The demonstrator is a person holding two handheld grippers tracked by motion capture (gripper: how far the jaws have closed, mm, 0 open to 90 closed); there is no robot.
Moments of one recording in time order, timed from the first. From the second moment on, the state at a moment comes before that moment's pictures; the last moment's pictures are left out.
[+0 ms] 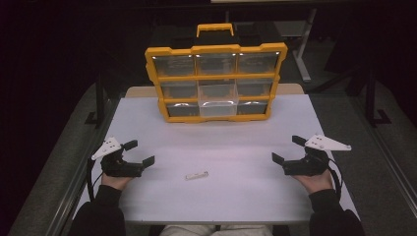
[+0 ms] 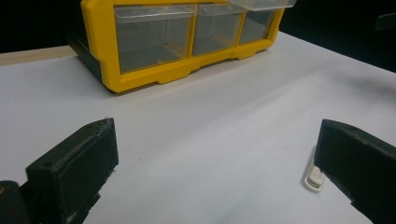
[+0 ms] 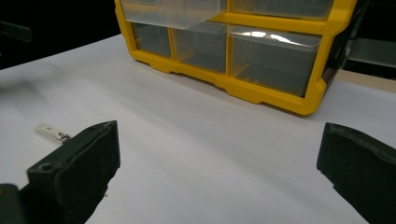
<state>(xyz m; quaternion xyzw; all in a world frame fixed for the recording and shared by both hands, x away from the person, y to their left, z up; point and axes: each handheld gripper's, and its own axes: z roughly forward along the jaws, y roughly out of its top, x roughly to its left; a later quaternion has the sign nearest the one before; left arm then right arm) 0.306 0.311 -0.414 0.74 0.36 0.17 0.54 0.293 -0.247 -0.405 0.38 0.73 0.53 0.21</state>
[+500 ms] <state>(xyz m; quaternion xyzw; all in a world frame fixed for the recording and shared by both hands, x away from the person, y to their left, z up) 0.308 0.309 -0.416 0.74 0.37 0.17 0.54 0.295 -0.247 -0.407 0.39 0.73 0.52 0.20</state>
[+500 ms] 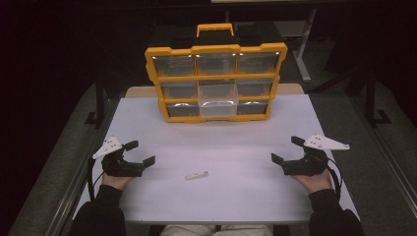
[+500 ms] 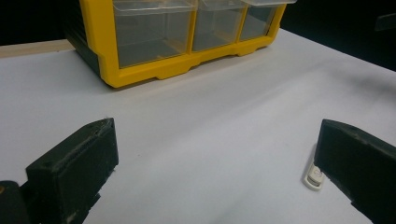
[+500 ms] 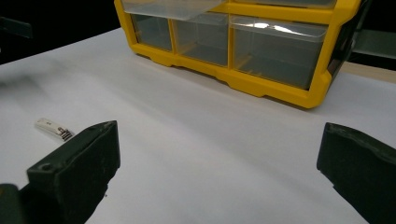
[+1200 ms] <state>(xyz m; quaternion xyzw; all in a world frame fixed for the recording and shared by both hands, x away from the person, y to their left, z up) 0.310 0.309 -0.416 0.74 0.37 0.17 0.54 0.303 -0.238 -0.408 0.38 0.75 0.51 0.18</state>
